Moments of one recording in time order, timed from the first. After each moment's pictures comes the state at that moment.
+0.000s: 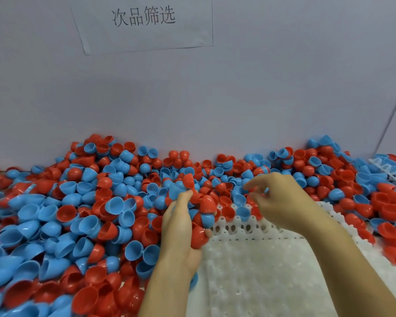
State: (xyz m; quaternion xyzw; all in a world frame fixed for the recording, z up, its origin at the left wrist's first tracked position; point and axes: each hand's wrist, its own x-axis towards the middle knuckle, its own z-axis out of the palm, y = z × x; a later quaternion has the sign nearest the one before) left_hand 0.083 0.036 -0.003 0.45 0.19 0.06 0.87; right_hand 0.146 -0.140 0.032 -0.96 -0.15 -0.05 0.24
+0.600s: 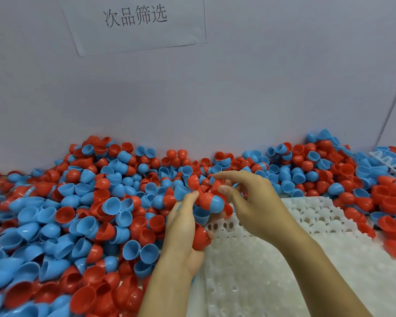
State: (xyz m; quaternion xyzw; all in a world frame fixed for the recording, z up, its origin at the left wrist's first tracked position) left_hand 0.077 0.024 0.002 0.45 0.19 0.03 0.87; right_hand 0.124 -0.105 0.020 -0.86 -0.23 -0.12 0.43
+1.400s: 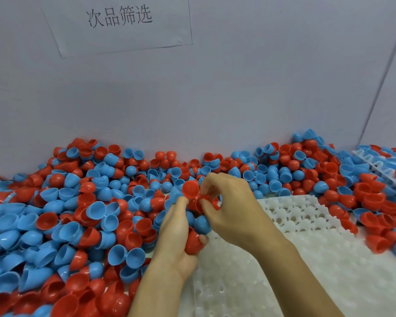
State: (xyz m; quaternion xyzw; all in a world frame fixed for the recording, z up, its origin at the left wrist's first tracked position) left_hand 0.082 0.017 -0.004 0.46 0.18 -0.01 0.87; right_hand 0.115 -0.096 0.018 -0.87 -0.27 -0.15 0.39
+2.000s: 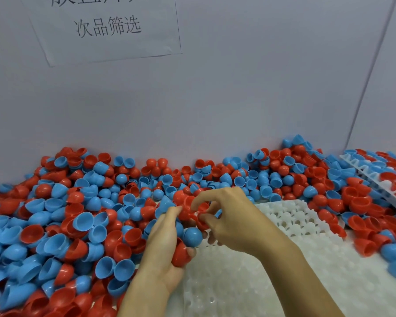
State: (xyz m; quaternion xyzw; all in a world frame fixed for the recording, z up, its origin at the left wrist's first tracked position) left_hand 0.081 0.021 -0.005 0.49 0.20 -0.01 0.85; right_hand 0.120 -0.115 0.024 -0.89 -0.26 -0.01 0.37
